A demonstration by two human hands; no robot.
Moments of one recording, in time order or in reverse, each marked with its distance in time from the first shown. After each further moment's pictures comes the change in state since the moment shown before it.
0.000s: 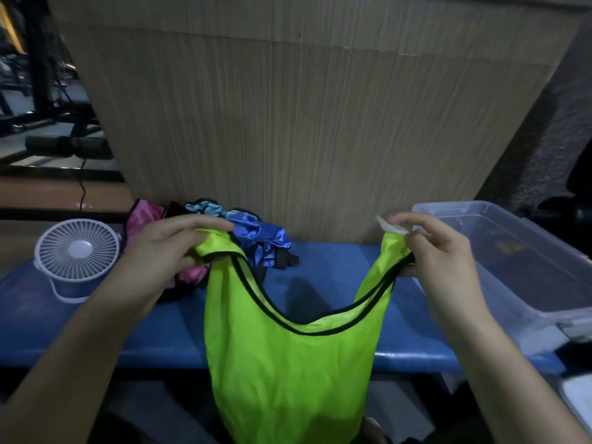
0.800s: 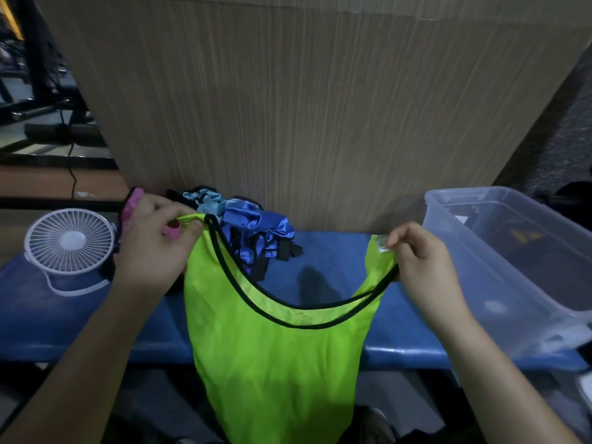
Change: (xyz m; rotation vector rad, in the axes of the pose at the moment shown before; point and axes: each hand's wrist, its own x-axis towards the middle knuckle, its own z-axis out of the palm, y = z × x) left_hand 0.034 -0.051 -0.003 0.558 0.356 0.203; right_hand 0.015 0.059 0.015 -0.259 -0.078 -0.008
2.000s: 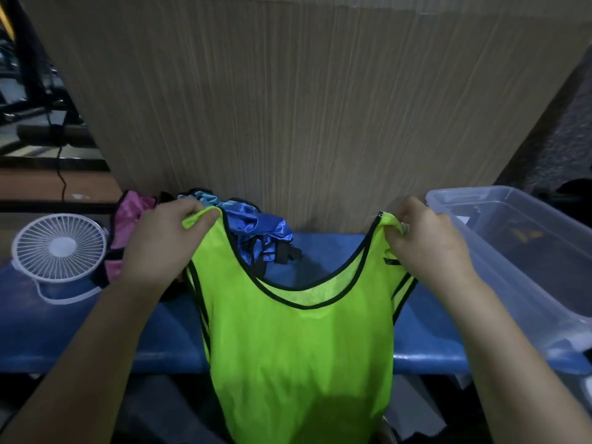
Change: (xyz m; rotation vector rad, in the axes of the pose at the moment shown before) left_hand 0.027 -0.001 0.017 0.143 -0.103 0.065; right_hand 0.044 -0.016 -0.007 -0.737 -0.017 -0.072
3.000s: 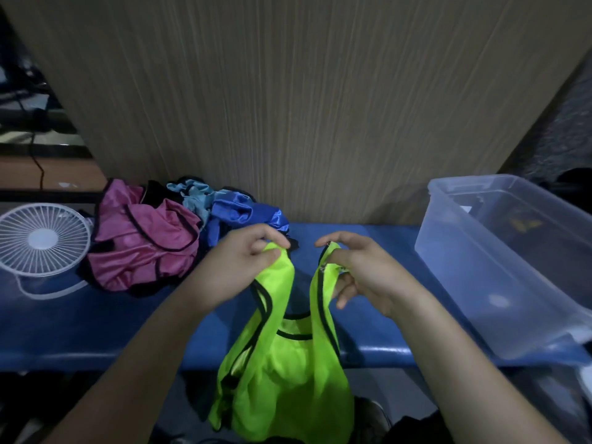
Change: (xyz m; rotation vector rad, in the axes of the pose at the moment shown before) left_hand -0.027 0.035 0.061 -0.520 -0.567 -0.074; right_hand -0.025 -0.040 0.050 1.044 -0.715 0.336
